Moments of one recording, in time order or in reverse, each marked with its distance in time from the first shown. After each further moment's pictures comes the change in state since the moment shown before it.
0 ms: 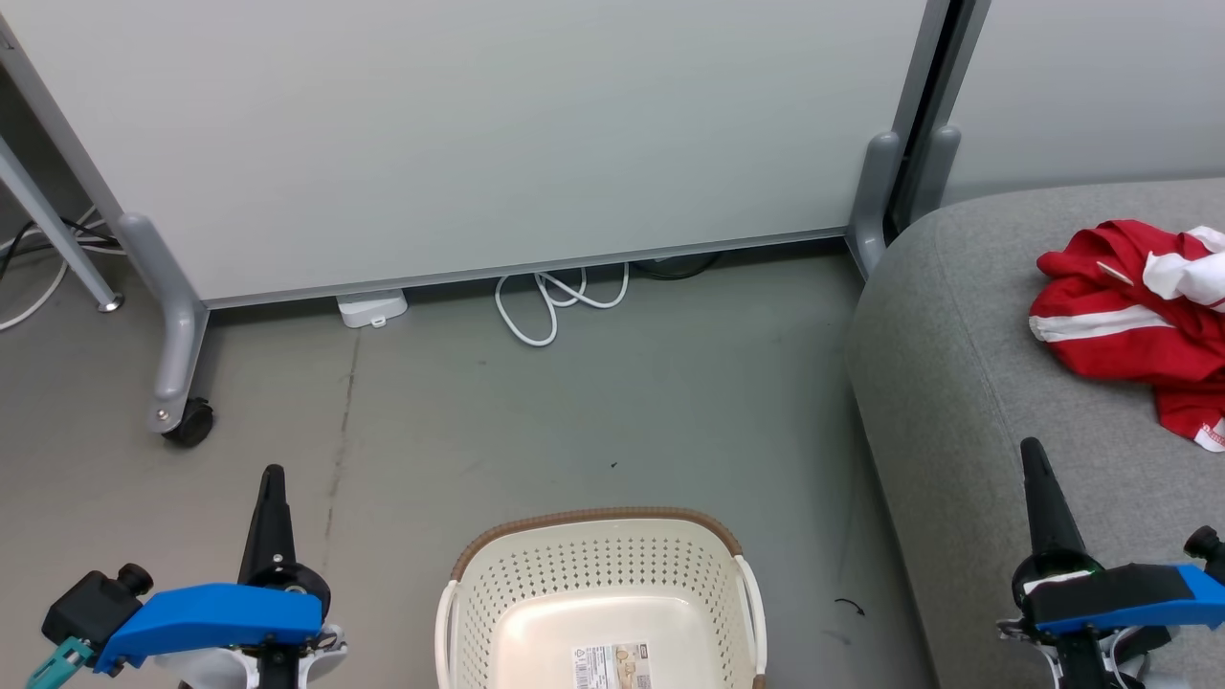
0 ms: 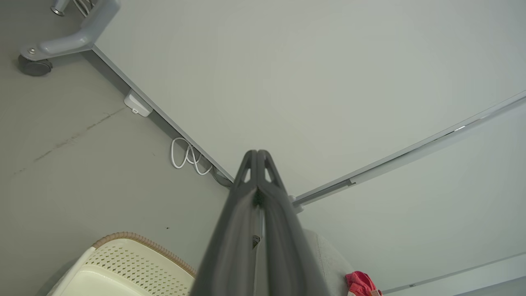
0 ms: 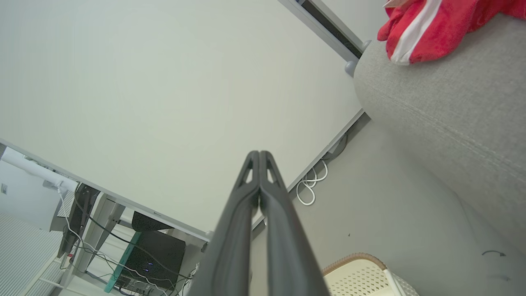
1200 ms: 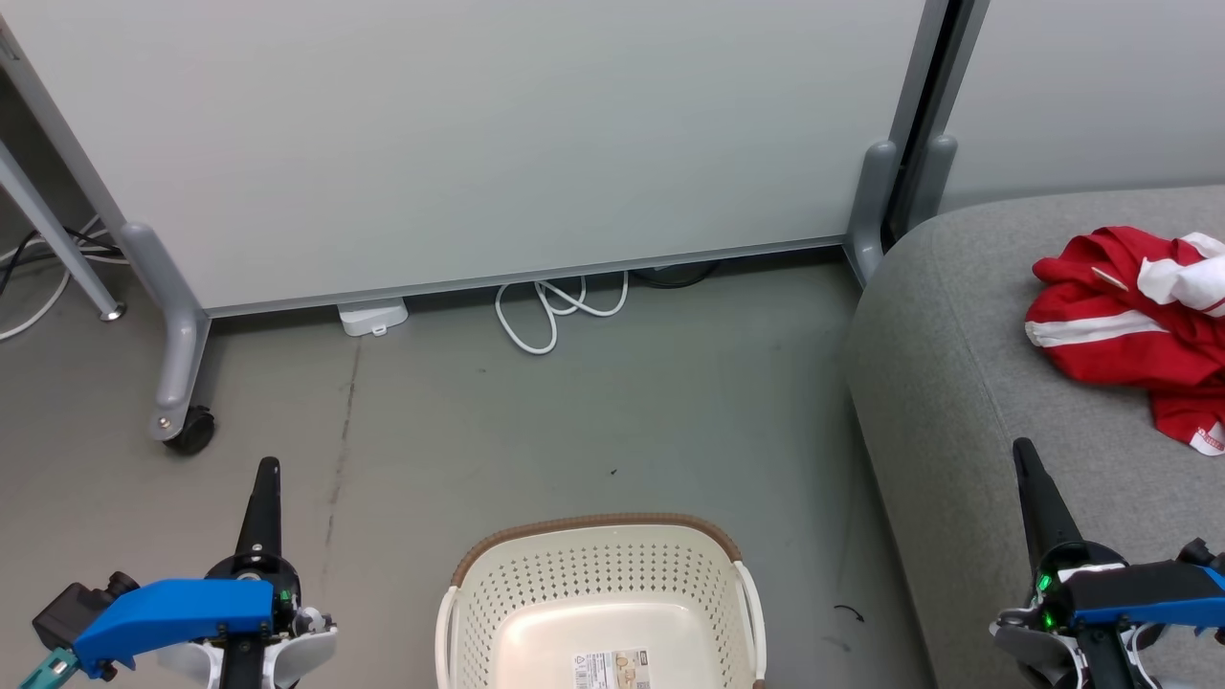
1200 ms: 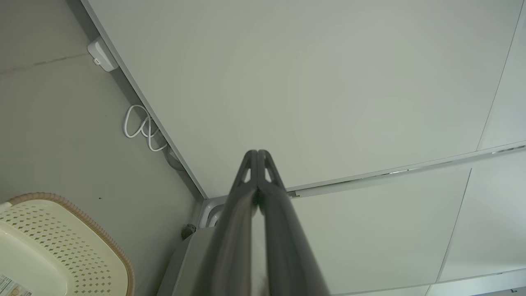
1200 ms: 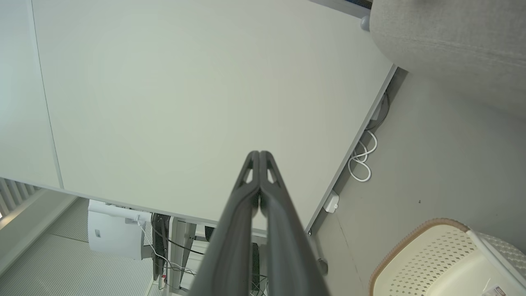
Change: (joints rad) left arm -0.014 0.000 0.031 -0.013 -0.343 0.000 0.092; right arm -0.013 0.000 -0.006 0.016 0.367 0.000 0.091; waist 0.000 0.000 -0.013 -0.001
